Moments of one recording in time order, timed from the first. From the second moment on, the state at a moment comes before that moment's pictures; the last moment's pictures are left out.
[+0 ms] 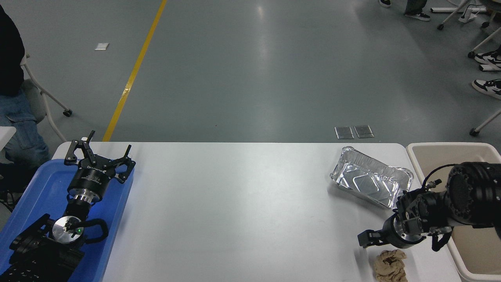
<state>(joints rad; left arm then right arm) -0.53 0.22 -1.14 -0.31 -0.11 -0.79 -0.16 1.20 -0.10 -1.47 0.92 -0.16 0.17 0.17</state>
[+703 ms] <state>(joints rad) -0.53 0.22 -1.14 -0.31 -0.10 -0.79 -0.16 1.36 -0.14 -1.48 1.02 -0.16 0.19 0.18</state>
